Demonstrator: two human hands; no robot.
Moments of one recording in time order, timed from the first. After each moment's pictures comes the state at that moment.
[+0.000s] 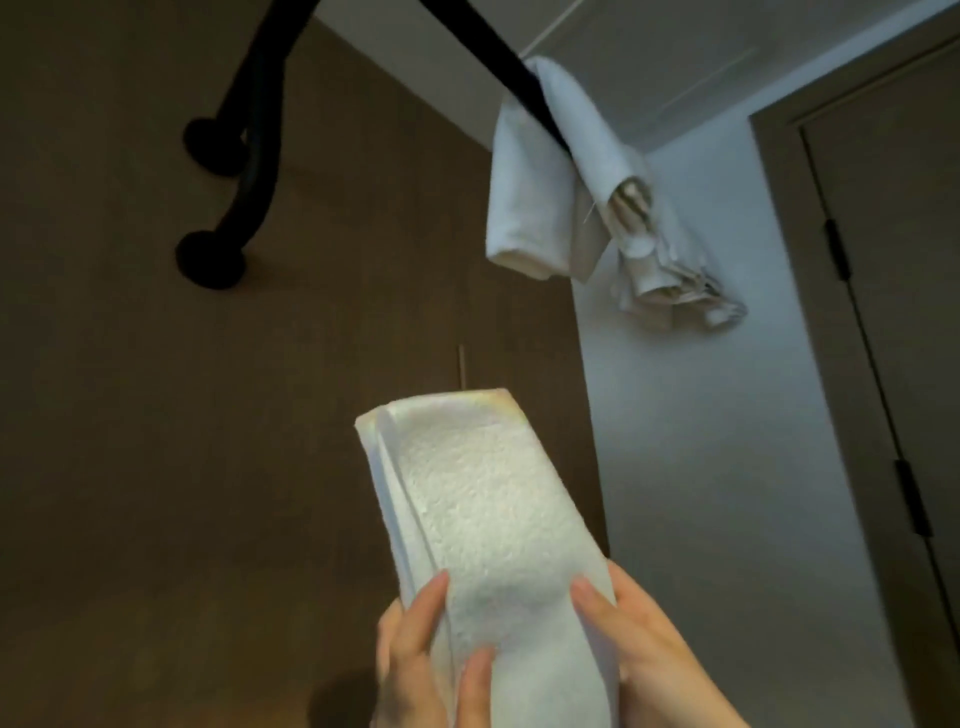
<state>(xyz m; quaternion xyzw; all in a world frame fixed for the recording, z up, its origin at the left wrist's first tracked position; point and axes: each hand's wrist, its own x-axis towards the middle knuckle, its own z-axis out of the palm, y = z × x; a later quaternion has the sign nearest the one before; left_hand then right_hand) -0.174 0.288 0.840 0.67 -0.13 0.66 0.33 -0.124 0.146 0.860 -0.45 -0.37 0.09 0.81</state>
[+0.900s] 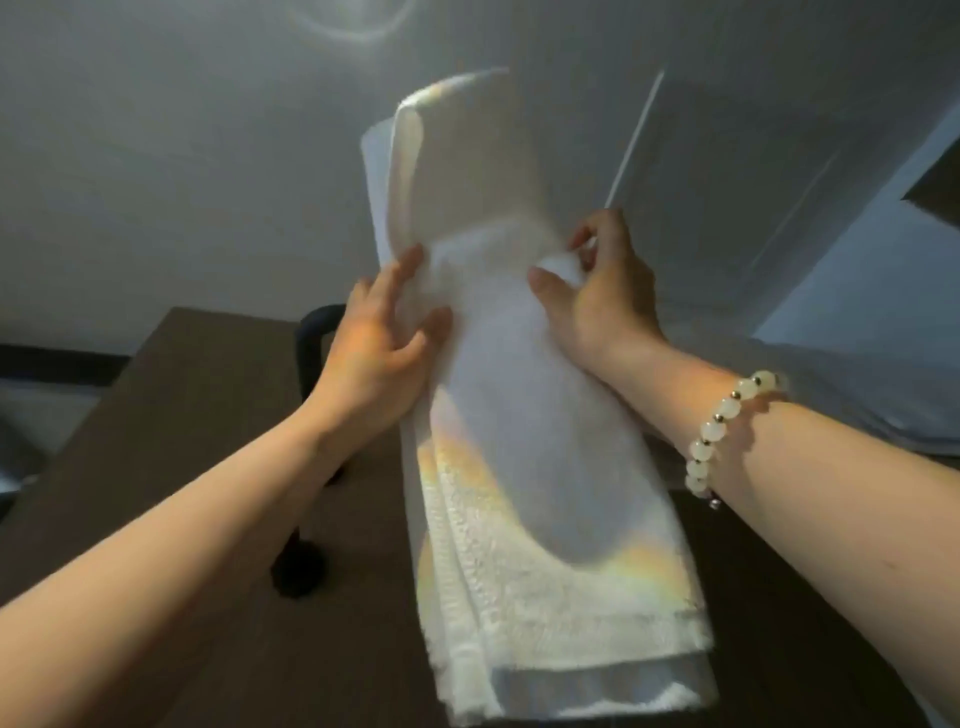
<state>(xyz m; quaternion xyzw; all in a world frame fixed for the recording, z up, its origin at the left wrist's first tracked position) -0.196 0.204 1.227 0.65 -0.09 0.75 -0.09 -0.067 0.084 1.237 -0.28 -0.51 -0.47 0.67</state>
